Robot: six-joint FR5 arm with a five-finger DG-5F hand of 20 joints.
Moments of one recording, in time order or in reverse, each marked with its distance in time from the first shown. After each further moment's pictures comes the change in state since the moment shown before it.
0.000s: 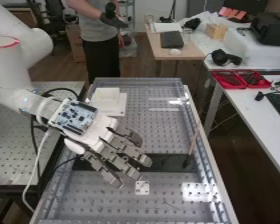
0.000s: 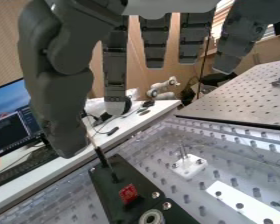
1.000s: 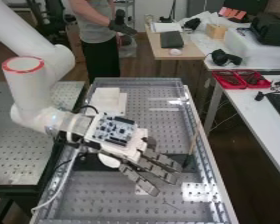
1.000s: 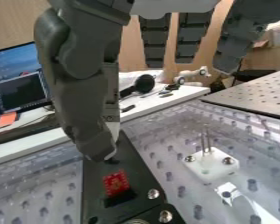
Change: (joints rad) arm -0.073 -0.195 0.196 -0.021 -0.234 -0.180
